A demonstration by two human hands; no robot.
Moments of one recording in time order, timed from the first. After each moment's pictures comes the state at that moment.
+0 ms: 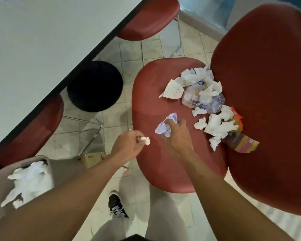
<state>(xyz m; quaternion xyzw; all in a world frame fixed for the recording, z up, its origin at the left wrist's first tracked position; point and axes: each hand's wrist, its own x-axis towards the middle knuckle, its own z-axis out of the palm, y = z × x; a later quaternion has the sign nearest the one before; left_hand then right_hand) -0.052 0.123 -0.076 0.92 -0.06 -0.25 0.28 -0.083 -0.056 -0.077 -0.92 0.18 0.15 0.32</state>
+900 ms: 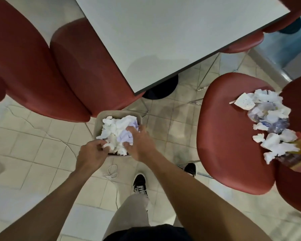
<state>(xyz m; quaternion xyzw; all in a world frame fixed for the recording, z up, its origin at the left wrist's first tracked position) -0.228 0.536 -0.049 0.89 0.29 -0.14 0.33 -0.167 0.363 -0.039 -0.91 -0.13 0.27 0.28</state>
